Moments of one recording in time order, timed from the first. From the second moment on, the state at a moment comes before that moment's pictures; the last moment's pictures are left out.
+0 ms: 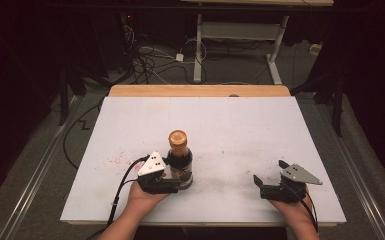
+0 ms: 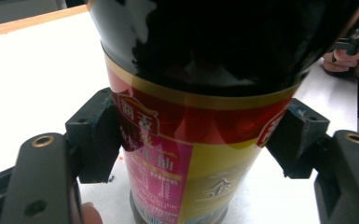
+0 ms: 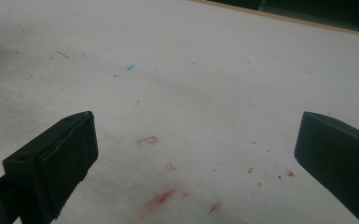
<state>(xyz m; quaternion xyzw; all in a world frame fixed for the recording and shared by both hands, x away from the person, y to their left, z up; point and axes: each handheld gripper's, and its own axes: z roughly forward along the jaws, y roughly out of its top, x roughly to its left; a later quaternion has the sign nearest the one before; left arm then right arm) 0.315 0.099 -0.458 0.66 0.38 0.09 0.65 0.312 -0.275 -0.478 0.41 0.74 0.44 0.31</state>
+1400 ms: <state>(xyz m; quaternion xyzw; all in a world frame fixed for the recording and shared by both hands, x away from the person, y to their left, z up) 0.320 0.092 -0.451 0.64 0.37 0.08 0.66 0.310 -0.280 -0.475 0.41 0.73 0.45 0.31</state>
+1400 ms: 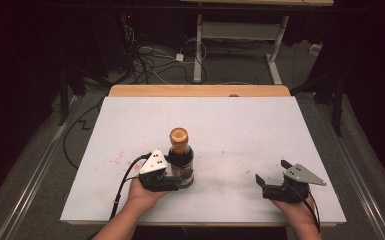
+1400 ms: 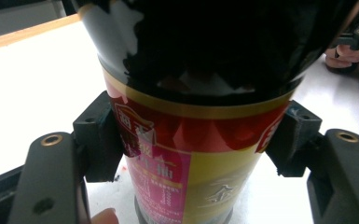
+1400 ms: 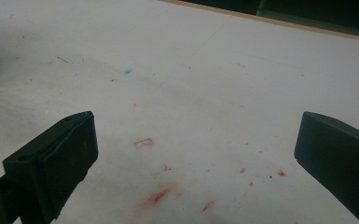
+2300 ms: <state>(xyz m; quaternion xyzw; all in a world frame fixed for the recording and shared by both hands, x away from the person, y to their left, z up) 0.395 0.053 -0.436 0.56 0.42 0.08 0.71 0.308 -0.285 -0.473 0.41 0.73 0.45 0.31</state>
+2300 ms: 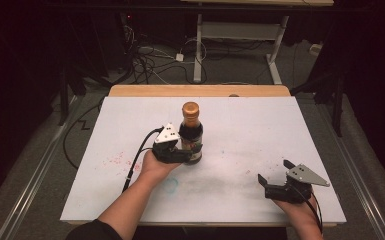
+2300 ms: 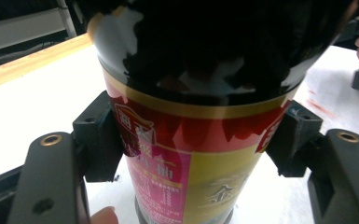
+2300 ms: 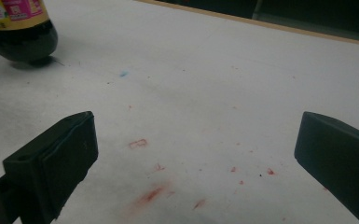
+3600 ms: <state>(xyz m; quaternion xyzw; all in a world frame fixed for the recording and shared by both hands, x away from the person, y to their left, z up) 0.441 0.036 -0.450 0.60 0.40 0.07 0.69 0.306 -0.284 -0.473 0.41 0.73 0.45 0.31</state>
